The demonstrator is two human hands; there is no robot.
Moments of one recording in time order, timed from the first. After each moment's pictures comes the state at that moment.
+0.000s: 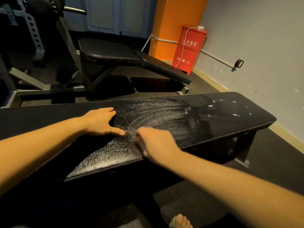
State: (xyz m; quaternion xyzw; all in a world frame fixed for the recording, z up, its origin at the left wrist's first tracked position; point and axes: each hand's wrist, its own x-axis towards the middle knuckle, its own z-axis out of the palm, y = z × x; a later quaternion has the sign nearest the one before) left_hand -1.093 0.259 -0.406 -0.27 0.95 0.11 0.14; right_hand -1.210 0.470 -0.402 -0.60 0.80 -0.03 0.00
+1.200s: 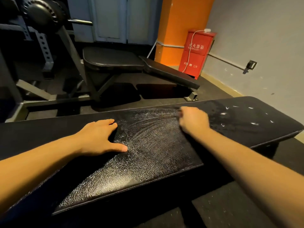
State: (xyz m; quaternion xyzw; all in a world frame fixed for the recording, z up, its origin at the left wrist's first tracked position) left_hand -1.099 0.255 -0.419 -0.27 0.95 0.09 0.11; right_hand -1.372 0.425 -0.407 -0.41 0.91 -0.03 -0.10
